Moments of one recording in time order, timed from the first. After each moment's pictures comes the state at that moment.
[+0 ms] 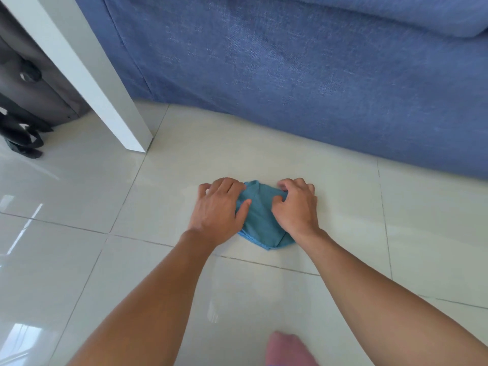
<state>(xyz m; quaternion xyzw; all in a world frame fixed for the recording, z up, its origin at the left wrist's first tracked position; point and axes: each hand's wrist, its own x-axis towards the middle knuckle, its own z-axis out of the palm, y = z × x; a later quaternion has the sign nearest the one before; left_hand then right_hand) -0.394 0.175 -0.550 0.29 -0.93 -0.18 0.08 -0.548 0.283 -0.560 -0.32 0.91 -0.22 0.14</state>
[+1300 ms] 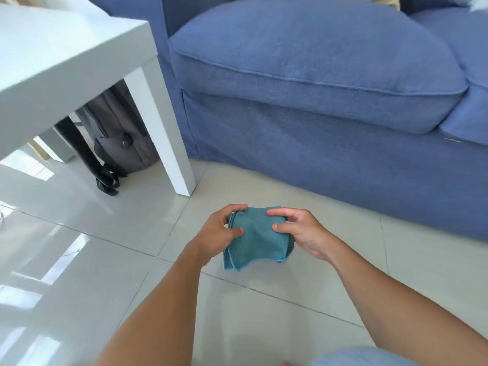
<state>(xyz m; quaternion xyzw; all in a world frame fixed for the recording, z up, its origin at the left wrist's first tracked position) -0.347 0.163 -0.440 0.41 -0.63 -0.64 0.12 -0.547 0.272 -0.457 -0.26 0.65 -0.48 0.52</state>
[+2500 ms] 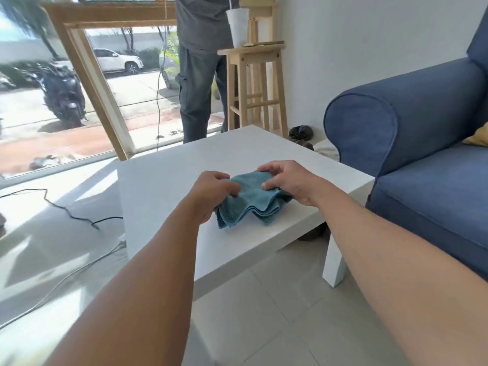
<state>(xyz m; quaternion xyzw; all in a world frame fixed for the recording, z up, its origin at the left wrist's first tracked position) -0.074 0.092 -0.096 0.66 -0.46 -0.42 0.42 -0.263 0.017 -0.115 -0.63 0.46 -0.32 0.54</state>
